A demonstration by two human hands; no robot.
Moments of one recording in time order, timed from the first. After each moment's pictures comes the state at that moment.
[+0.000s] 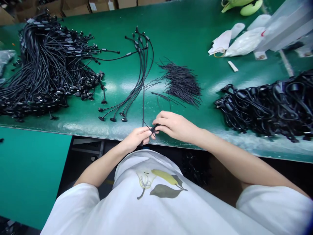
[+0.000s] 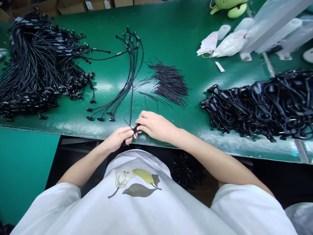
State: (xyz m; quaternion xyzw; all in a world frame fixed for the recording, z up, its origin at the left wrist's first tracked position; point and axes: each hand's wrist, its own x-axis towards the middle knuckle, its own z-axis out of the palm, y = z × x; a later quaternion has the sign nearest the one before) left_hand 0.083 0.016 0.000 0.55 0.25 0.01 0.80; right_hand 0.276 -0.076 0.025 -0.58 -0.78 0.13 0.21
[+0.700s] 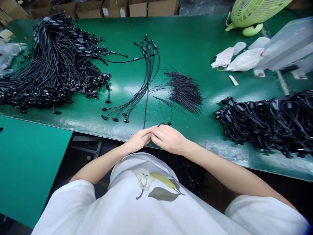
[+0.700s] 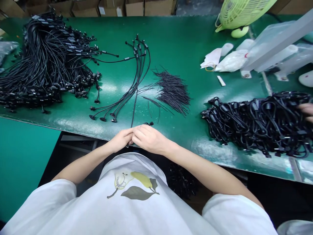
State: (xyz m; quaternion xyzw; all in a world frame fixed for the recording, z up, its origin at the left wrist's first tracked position) left_hand 0.089 0.009 -0.010 0.63 0.26 0.08 0.72; right_hand 0.248 -0.079 0.004 -0.43 -0.85 -0.21 0.21
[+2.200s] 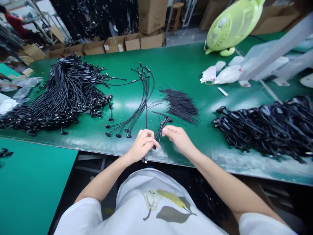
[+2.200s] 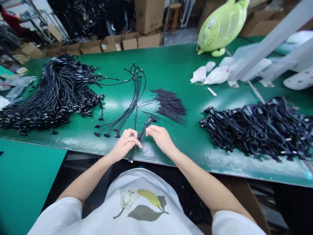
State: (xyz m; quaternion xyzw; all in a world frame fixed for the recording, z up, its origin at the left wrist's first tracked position) left_hand 0.096 0.035 0.007 0.75 0.20 0.17 0.61; right_hand 0.261 -0.060 0.002 -0.66 -0.40 0.38 0.52
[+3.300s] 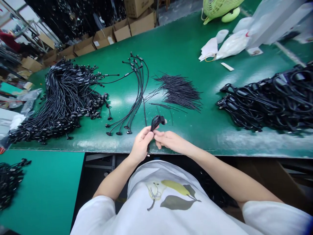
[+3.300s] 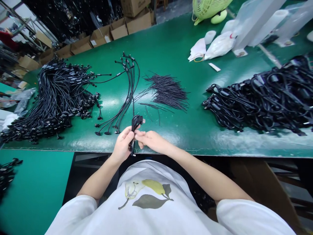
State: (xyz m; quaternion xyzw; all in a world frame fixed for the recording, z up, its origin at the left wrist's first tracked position) left_hand 0.105 0.006 0.015 0.52 0.31 0.22 0.76; right_hand 0.243 -0.080 0.000 -0.55 -0.45 0.56 0.43
